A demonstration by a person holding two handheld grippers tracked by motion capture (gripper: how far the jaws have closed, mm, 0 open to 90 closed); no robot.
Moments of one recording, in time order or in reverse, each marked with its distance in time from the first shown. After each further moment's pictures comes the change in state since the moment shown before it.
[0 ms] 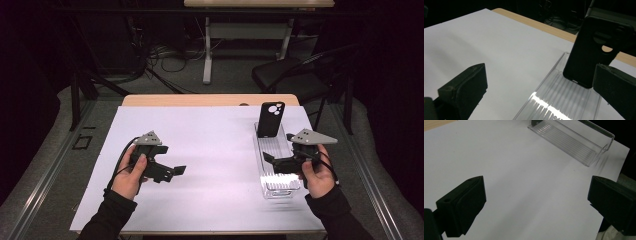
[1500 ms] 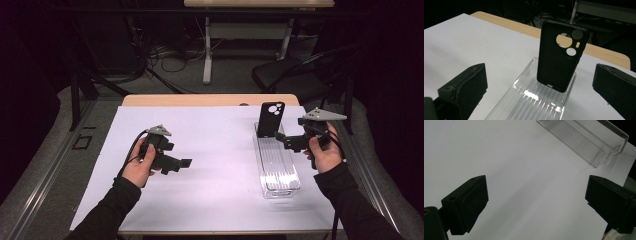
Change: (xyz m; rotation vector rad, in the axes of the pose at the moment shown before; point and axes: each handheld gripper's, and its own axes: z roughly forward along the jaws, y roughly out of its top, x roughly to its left) left arm 0.013 0.020 0.023 0.092 0.005 -0.056; right arm -0.064 0.017 0.017 0.023 -0.059 0.091
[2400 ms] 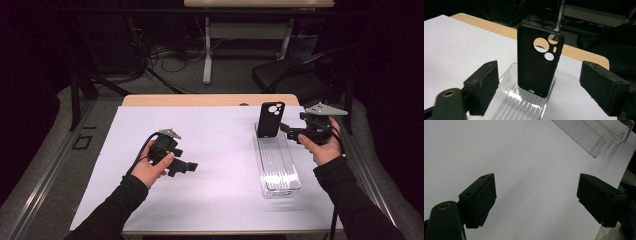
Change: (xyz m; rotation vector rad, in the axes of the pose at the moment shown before) left arm -0.003 0.003 0.025 0.102 -0.038 -0.030; right arm -0.021 0.003 0.011 -0.020 -0.095 -0.007
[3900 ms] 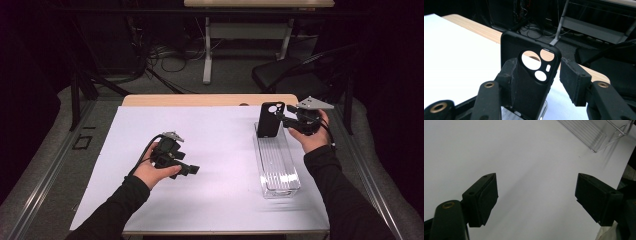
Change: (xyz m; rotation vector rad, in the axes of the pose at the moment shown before) left arm -0.001 -0.002 0.011 0.031 -0.011 0.020; right arm -0.017 -0.001 0.049 -0.065 0.001 -0.094
